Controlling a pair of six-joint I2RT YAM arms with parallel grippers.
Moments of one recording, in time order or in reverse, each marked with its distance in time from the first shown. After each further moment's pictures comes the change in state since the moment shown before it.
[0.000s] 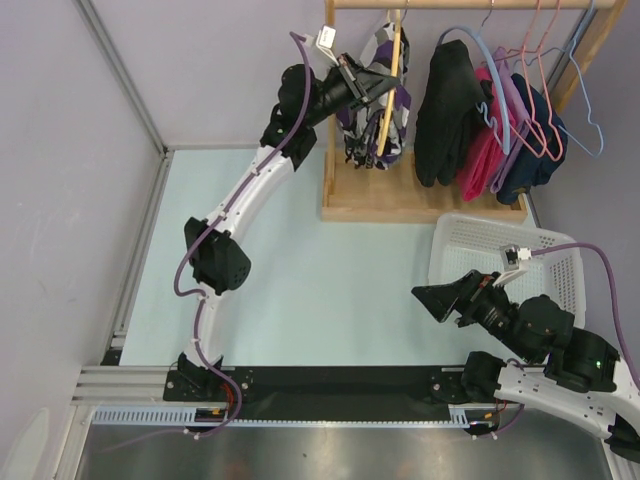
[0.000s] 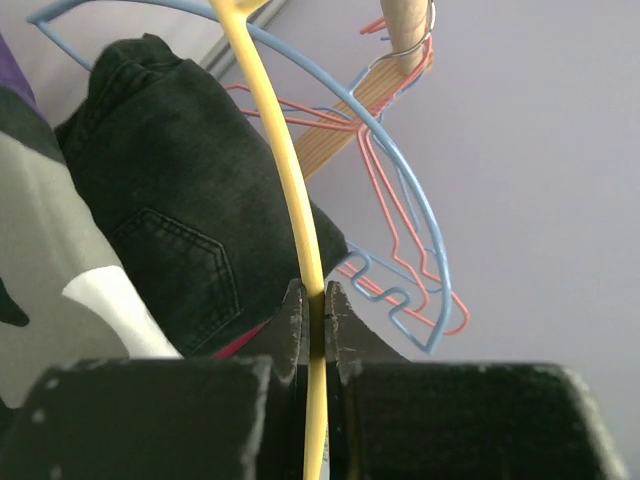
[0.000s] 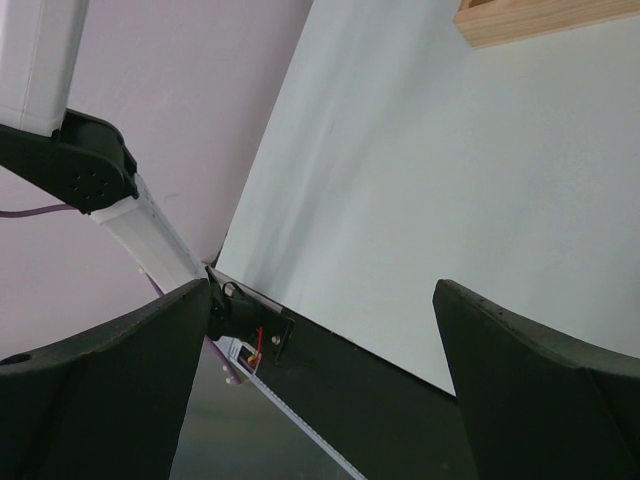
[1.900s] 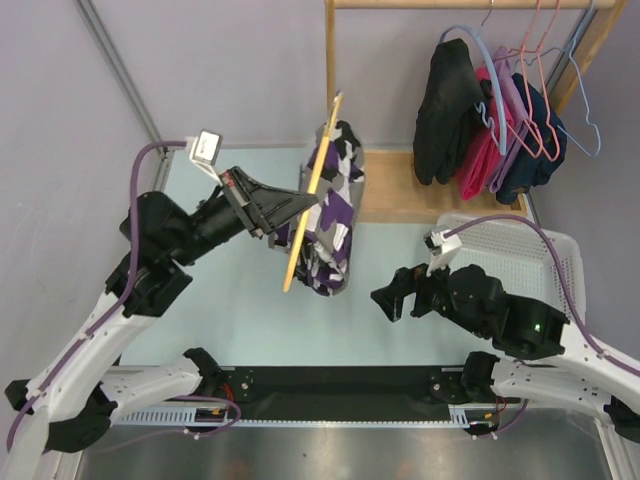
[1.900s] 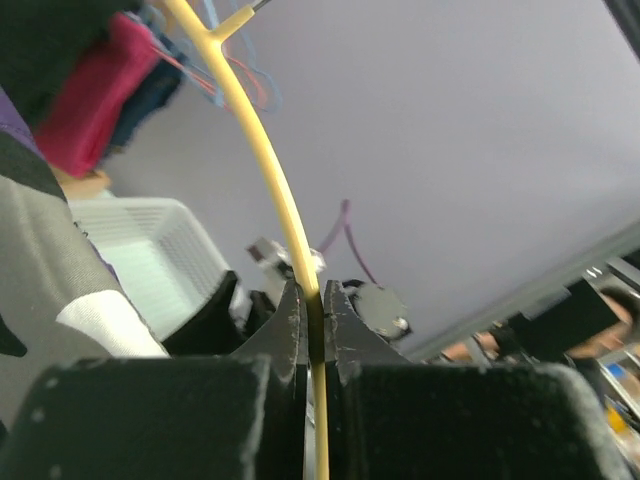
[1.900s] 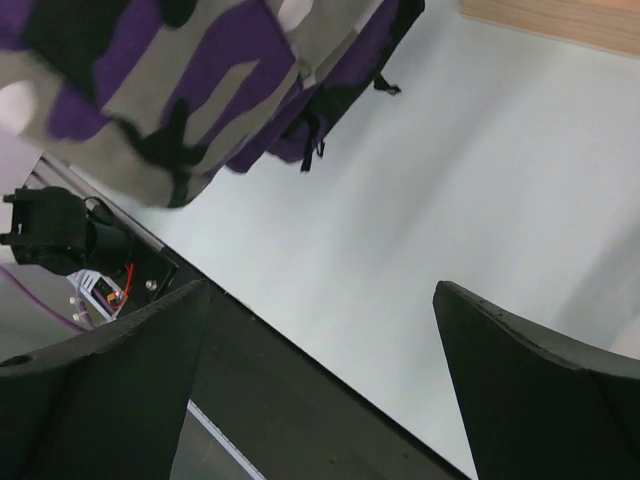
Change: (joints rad) left arm -0.198 -1.240 -1.030 -0.230 -0.131 -0.015; right arm 0.008 0.380 0.085 0.063 -0.082 -0.317
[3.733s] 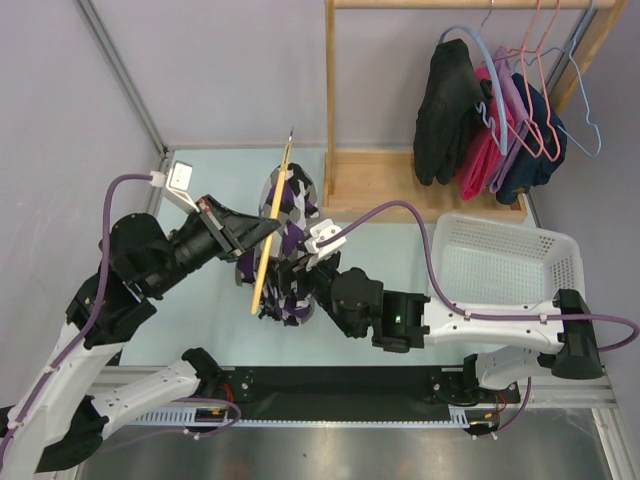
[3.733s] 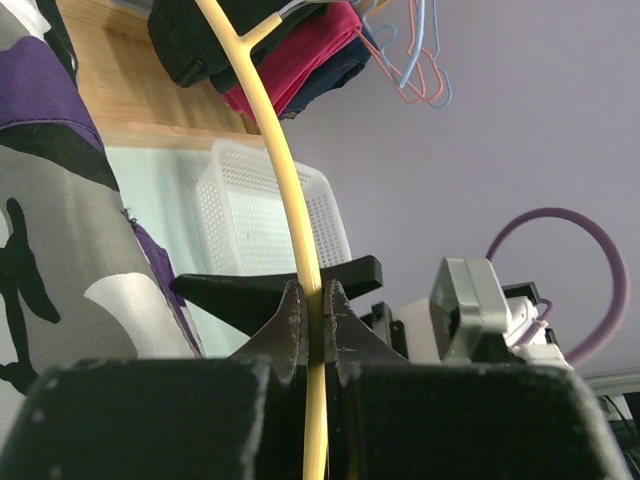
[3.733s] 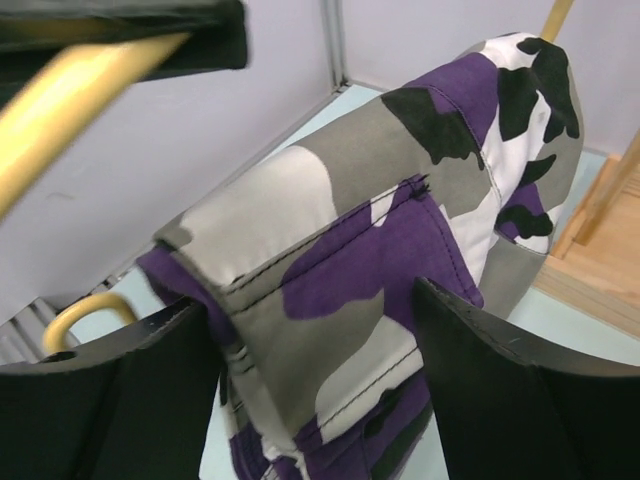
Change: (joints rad) left arm -0.005 -0.165 0.007 -0.484 -0.298 0.074; right arm 0.317 0.692 0.262 0.866 0.420 -0.445
